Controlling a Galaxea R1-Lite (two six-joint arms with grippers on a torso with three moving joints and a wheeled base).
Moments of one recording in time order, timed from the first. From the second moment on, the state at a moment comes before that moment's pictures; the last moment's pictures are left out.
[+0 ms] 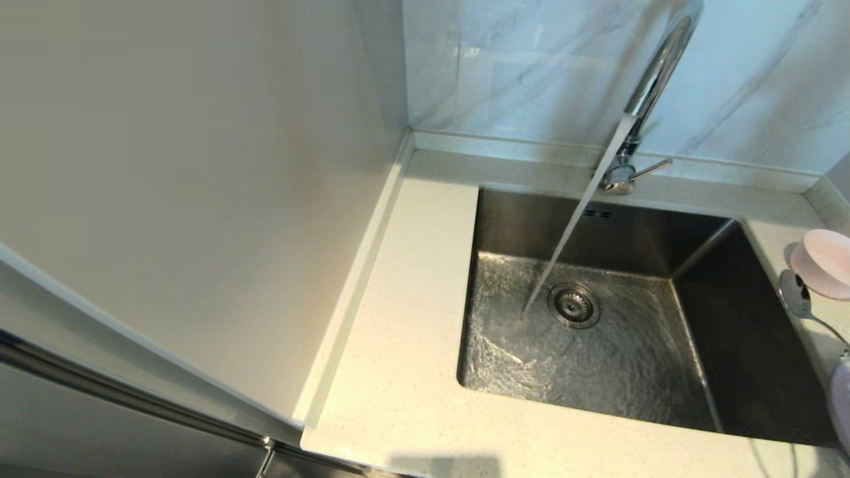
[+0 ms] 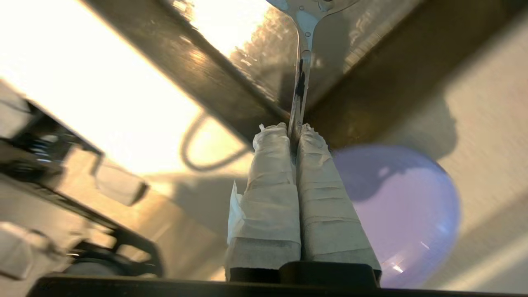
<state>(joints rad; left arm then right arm) 0.00 0.00 0.00 0.00 0.00 0.00 -0.48 1.34 -1.16 0.82 0.43 -0.92</state>
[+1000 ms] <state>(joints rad) 0.00 0.00 0.00 0.00 0.00 0.00 0.42 1.48 -1.33 0.88 -0.57 -0.07</state>
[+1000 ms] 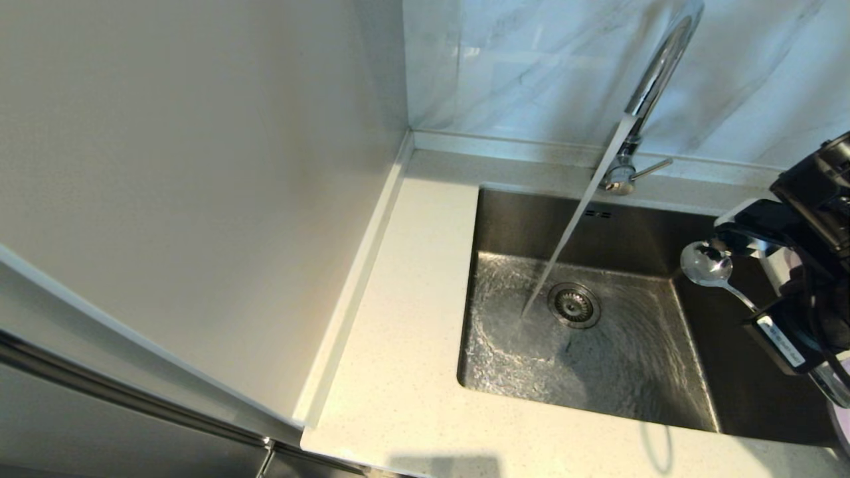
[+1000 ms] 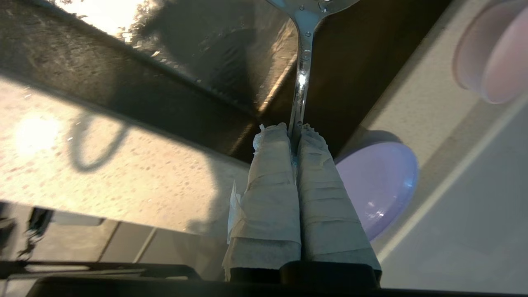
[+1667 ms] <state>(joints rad) 0.00 0.00 0.00 0.00 0.00 0.00 0.46 1.62 -1.46 0.66 -0.59 -0.15</state>
